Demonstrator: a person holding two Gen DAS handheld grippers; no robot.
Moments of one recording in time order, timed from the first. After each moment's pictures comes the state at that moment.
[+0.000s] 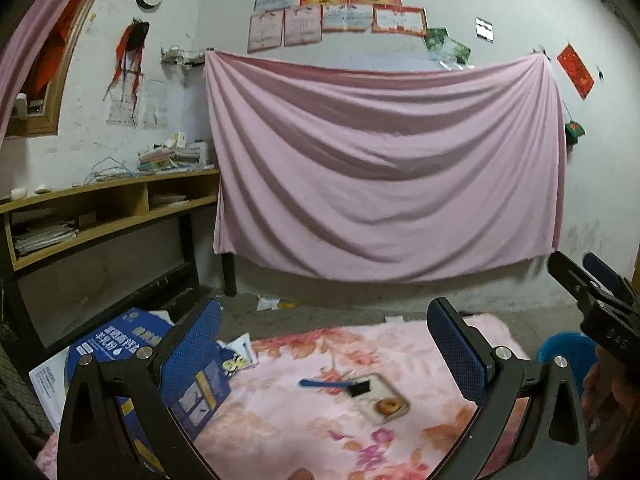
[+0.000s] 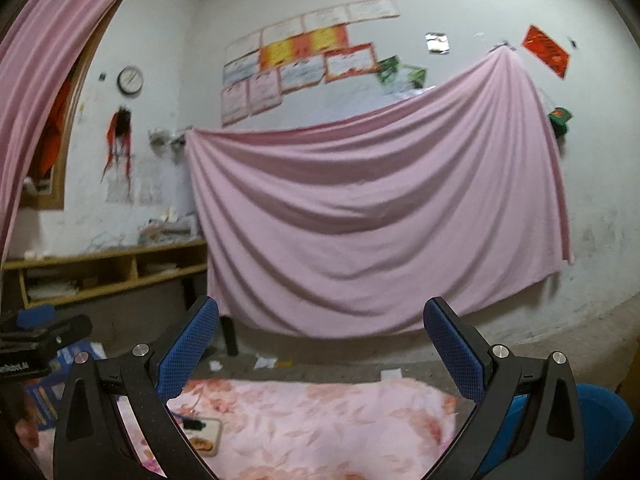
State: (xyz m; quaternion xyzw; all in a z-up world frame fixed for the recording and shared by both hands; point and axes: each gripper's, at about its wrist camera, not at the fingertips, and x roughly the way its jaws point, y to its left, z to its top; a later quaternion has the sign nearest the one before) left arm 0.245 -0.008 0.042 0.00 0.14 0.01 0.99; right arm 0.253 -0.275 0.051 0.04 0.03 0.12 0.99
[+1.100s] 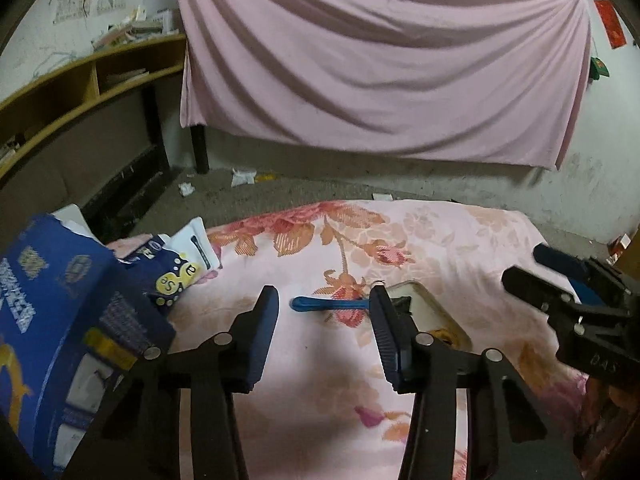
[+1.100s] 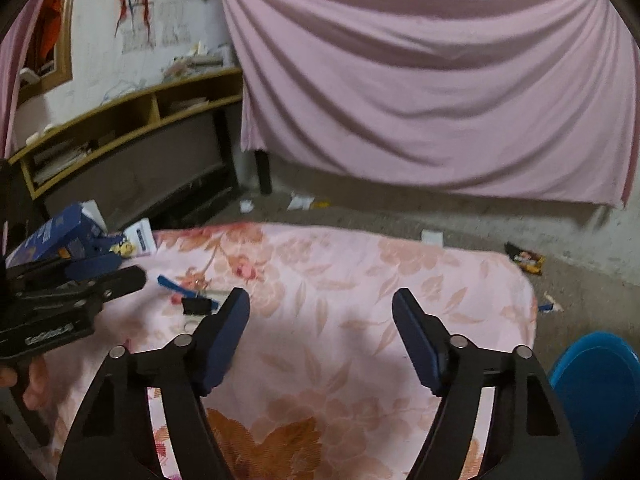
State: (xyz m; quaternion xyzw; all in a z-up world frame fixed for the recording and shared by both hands) left arm 0.360 0.015 -0.048 -0.04 0.38 -0.04 0.92; right arm 0.339 -0.202 -0.024 -0.04 0.32 0.20 0.92
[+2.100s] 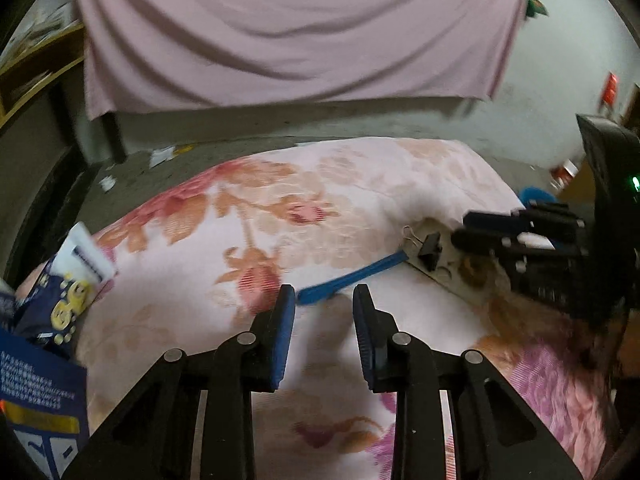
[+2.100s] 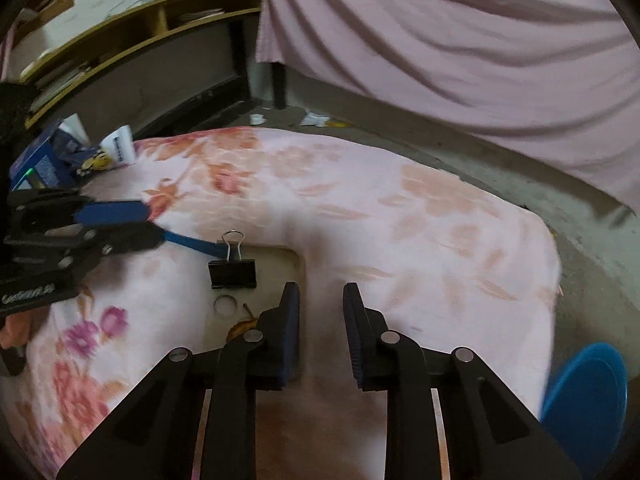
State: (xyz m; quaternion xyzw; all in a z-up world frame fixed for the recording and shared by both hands) left arm 0.380 -0.017 -0.068 0.02 0.45 -0.19 0.87; right arm 0.373 -0.202 -0.059 -0.12 0.45 0.22 0.86
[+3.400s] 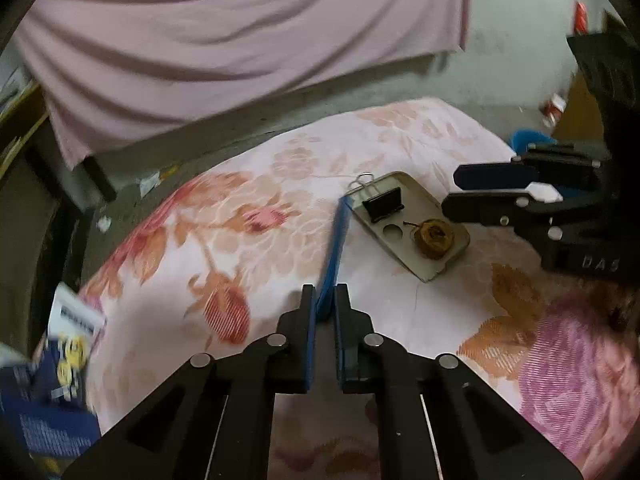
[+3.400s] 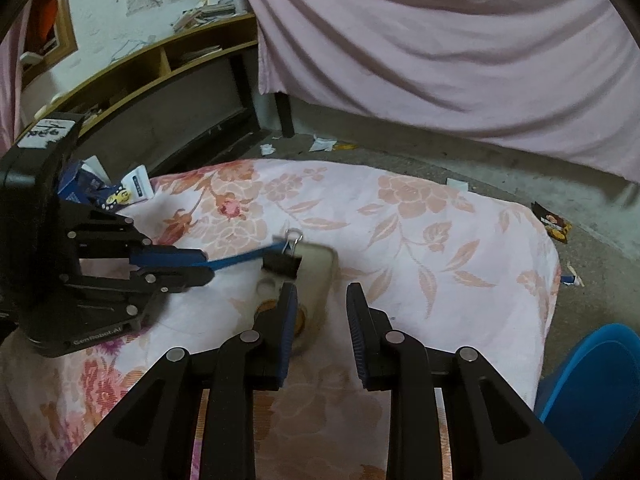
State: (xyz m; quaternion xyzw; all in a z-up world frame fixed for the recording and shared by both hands) left arm 0.373 -0.045 -0.087 0.12 0.45 -0.21 0.86; right arm 0.365 -0.227 -0.044 -0.06 0.42 0.25 0.87
